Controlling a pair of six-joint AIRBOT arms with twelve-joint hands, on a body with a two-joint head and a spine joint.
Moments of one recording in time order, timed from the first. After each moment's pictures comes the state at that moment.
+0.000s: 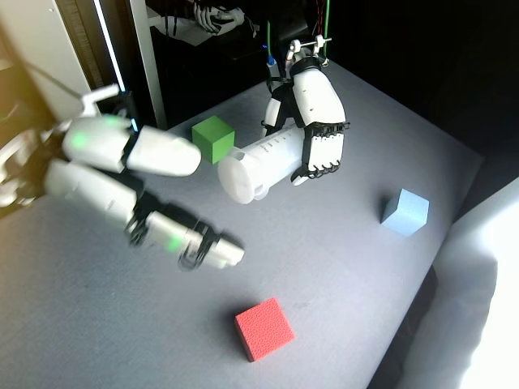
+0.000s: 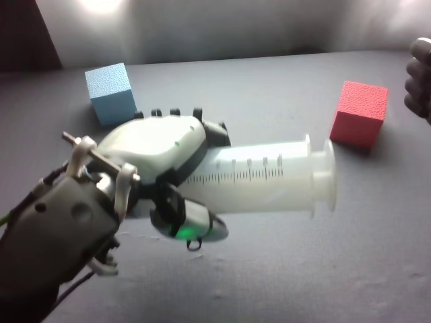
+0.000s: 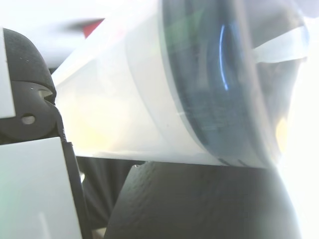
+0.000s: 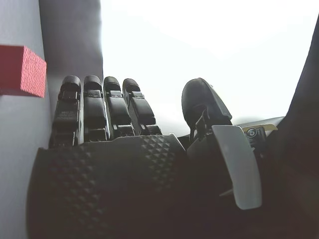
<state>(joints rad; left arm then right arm) 0.32 -1.05 0.69 -1.02 -0.78 1.62 -0.79 -0.70 0.72 0.36 1.06 0.36</state>
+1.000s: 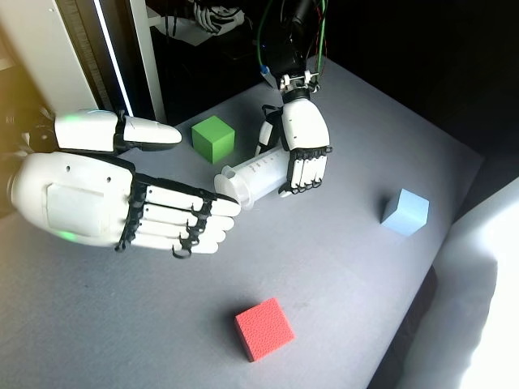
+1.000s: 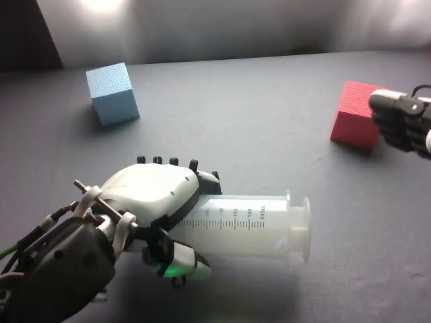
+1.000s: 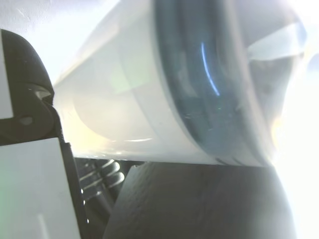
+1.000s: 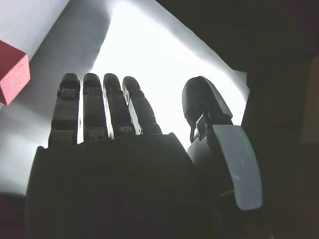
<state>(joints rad) 0.50 -1.13 0.81 -0.82 -0.77 1.48 -0.84 -0.63 0.79 -0.10 1.01 0.37</state>
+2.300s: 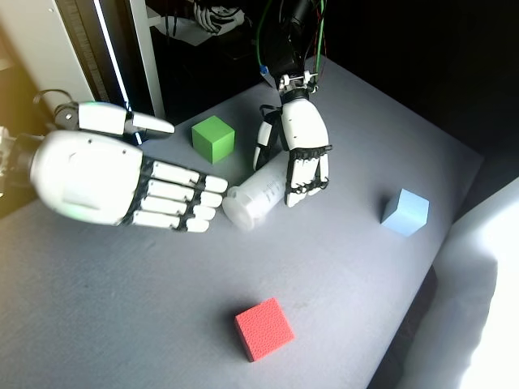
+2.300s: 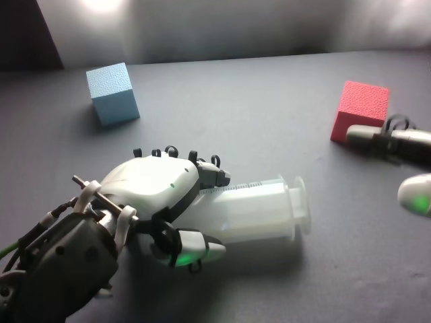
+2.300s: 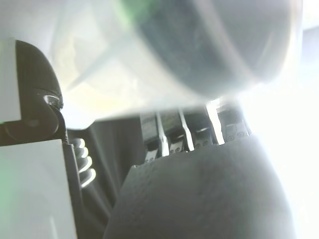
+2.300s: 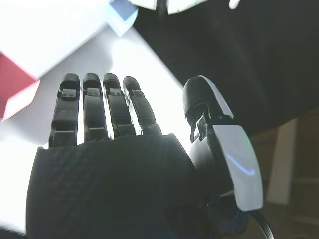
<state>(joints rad) 0.48 -1.14 0.81 -0.85 -0.80 1.47 -0.76 -0.60 0.74 -0.16 0.87 0.09</state>
